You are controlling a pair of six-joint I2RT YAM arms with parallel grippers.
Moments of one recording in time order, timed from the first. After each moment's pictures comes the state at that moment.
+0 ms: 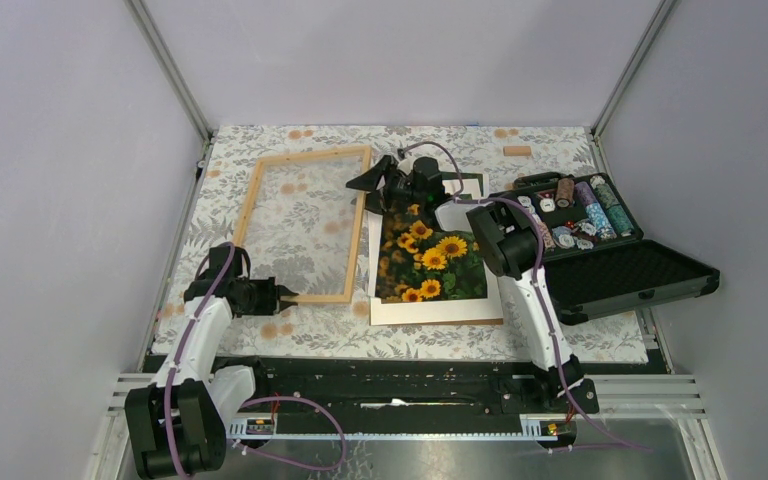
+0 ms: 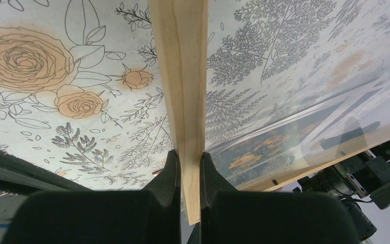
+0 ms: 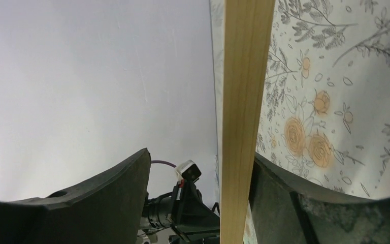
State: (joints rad) left arm 0.13 0.96 0.50 -0.74 0.32 -1.44; right arm 0.52 2.44 1.57 0.75 -0.73 1.46
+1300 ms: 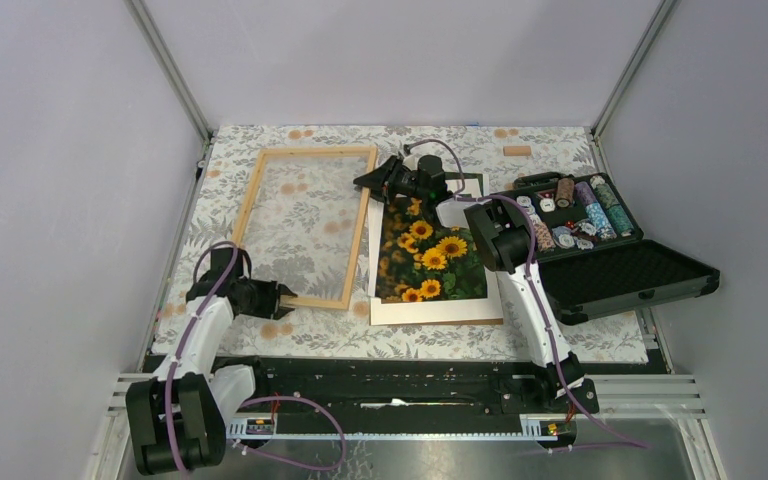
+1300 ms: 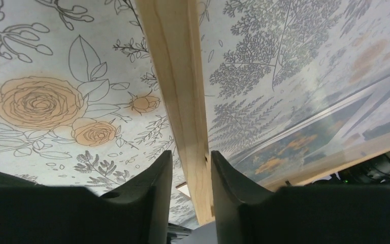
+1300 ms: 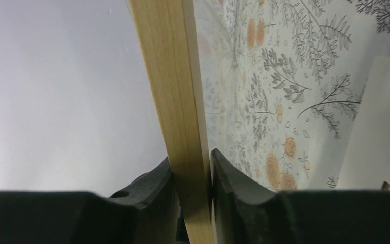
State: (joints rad) left arm 0.13 0.97 0.47 -0.68 0.28 -1.31; right arm 0.47 2.59 1.73 0.80 -0.73 1.50
